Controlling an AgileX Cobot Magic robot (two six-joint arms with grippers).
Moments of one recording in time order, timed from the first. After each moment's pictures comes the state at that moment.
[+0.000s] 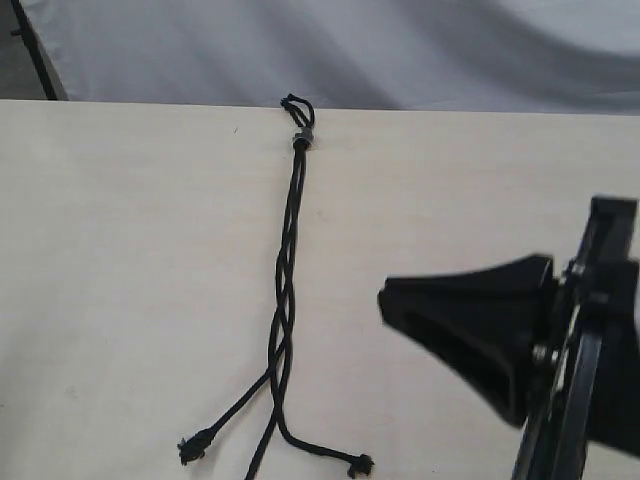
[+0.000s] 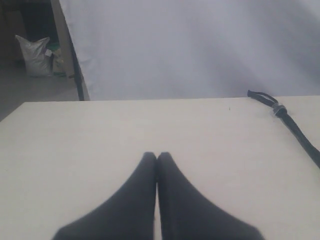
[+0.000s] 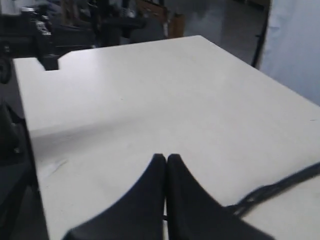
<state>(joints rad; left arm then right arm) 0.12 0.00 0.00 0.06 0.21 -0.04 0.96 0.71 -0.46 -0.39 0.12 0.34</state>
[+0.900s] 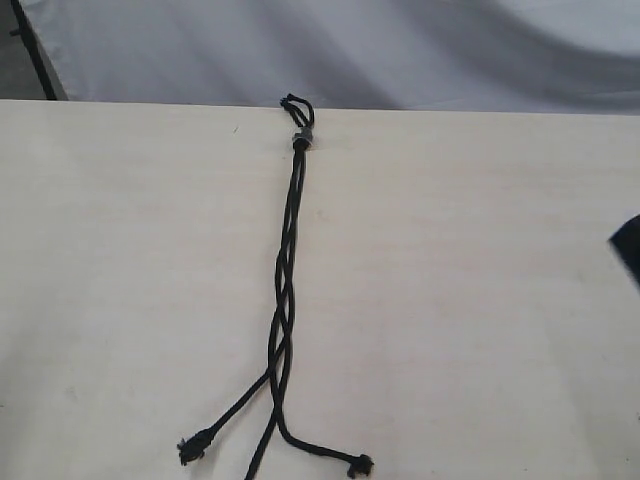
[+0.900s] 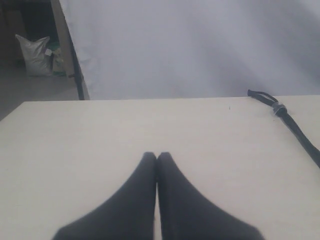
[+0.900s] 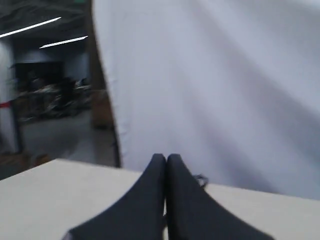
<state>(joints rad) 0.12 0.00 0.00 0.06 0.21 -0.04 0.28 0.31 0.00 -0.21 -0.42 0.32</state>
